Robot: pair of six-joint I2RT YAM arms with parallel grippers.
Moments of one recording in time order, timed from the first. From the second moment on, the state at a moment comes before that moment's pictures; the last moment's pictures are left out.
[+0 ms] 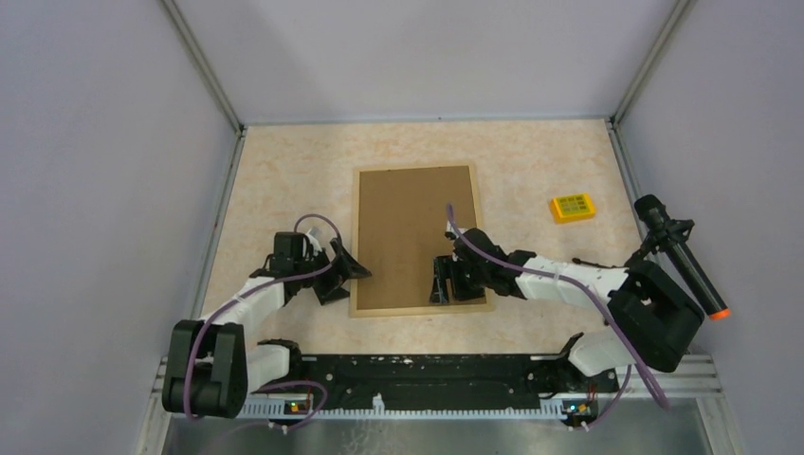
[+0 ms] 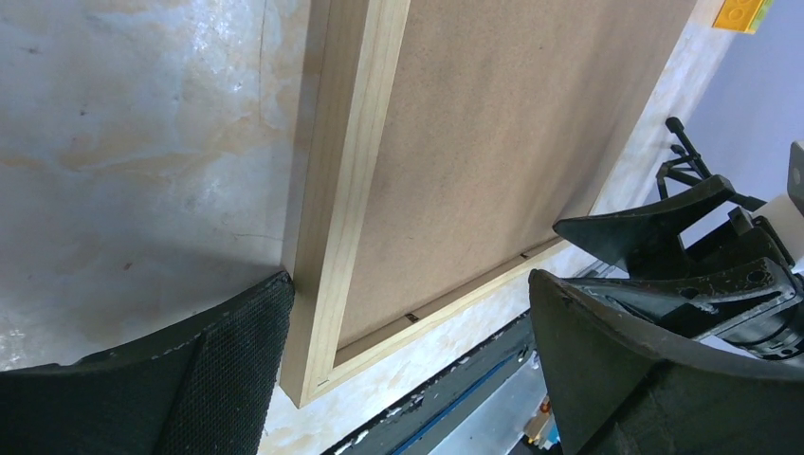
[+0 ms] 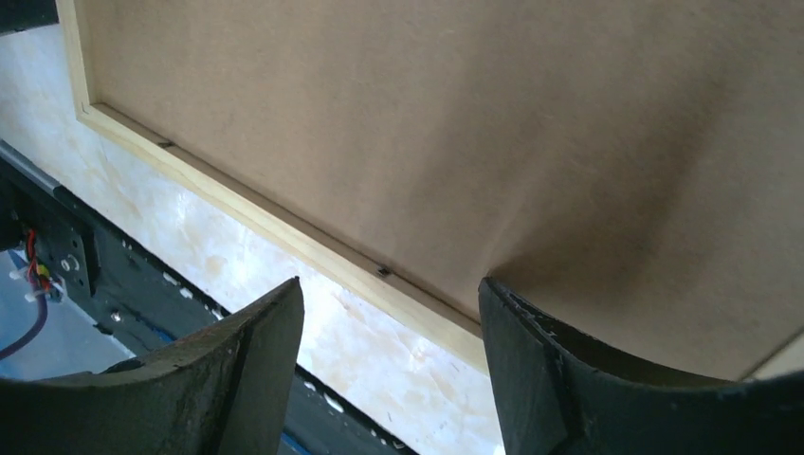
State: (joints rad) left arm -0.09 1.15 0.39 -0.17 0.60 -0.74; right arm 0.82 1.38 0.66 -0.21 -0.18 0.64
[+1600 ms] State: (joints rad) left arm -0.07 1.56 0.67 0.00 0.64 -0.64; right arm 0.28 1.66 0.89 -0.12 -0.51 0.43
